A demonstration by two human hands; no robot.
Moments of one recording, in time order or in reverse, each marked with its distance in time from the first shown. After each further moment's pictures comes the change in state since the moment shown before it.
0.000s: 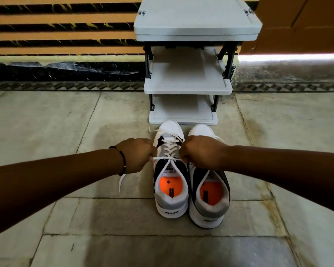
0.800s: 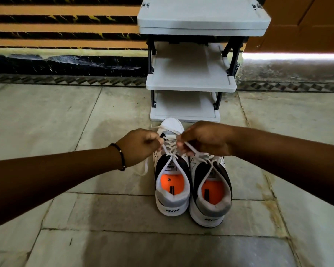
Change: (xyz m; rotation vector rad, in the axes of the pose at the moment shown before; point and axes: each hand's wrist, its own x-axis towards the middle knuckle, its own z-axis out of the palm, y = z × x) left_hand -0.007 0.010 -0.004 -0.791 0.353 -0.039; right_hand 0.006 -0.005 -0.030 1.350 -0.182 0.425
